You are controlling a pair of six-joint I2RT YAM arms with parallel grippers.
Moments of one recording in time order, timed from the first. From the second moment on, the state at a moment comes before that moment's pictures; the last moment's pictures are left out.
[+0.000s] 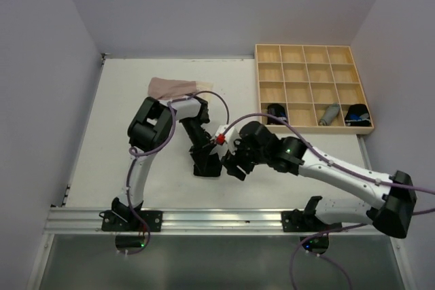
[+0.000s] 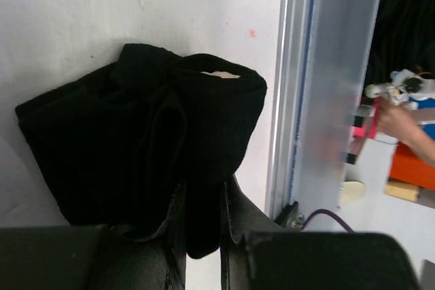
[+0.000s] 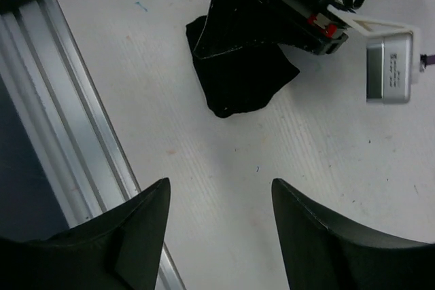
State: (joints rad) left arm -0.53 2.30 1.56 -1.41 0.85 1.05; right arm 0.94 1.10 0.94 -0.58 -0.17 -0.06
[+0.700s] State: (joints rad) left arm -0.53 2.37 1.52 -1.52 0.87 1.02; right arm 1.16 1.66 1.04 -0.31 -0.05 -0.39
